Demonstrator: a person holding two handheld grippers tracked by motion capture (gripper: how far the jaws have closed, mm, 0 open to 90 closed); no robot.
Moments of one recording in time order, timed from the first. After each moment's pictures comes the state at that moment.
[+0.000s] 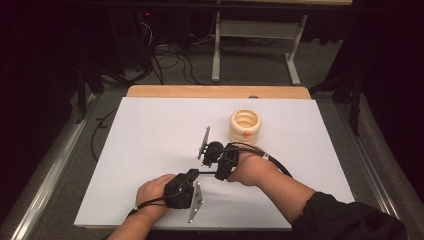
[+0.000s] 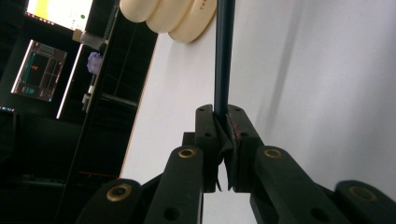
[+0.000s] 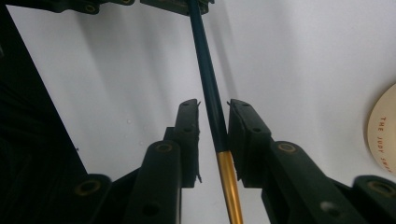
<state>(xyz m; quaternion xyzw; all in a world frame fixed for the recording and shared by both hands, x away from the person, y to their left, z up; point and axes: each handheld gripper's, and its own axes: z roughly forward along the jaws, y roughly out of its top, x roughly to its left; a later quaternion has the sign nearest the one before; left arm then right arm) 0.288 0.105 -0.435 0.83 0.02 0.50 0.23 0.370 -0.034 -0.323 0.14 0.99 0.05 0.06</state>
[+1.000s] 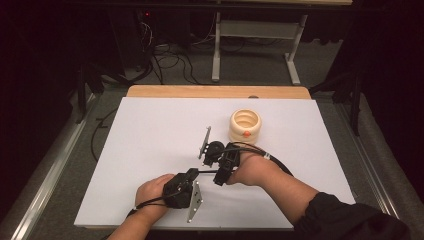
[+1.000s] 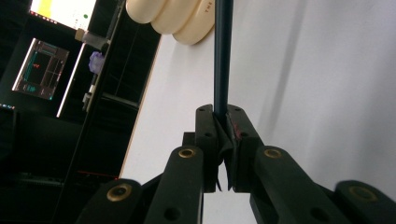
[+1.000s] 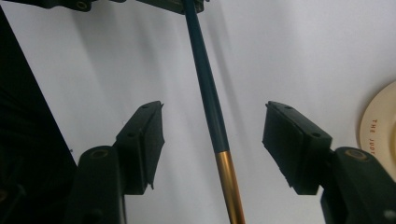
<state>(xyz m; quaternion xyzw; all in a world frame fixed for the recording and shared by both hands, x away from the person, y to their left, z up) 0.287 0.107 -0.431 0.83 0.03 0.51 0.22 0.370 -0.037 -0.322 0.14 0.99 0.06 0.06</state>
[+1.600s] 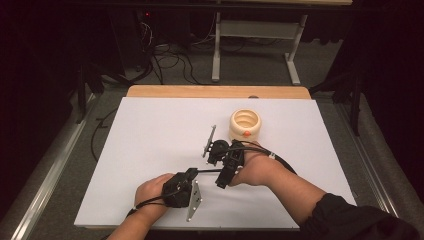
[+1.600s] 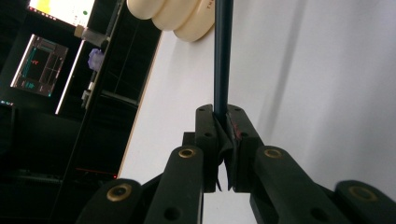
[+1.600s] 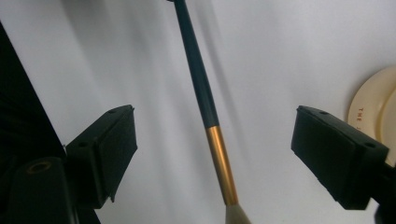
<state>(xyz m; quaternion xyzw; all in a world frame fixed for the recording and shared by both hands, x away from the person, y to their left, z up) 0.289 0.109 -0.431 0.83 0.04 0.50 0.23 0.370 -0.047 -0.317 0.15 0.98 0.07 0.07</state>
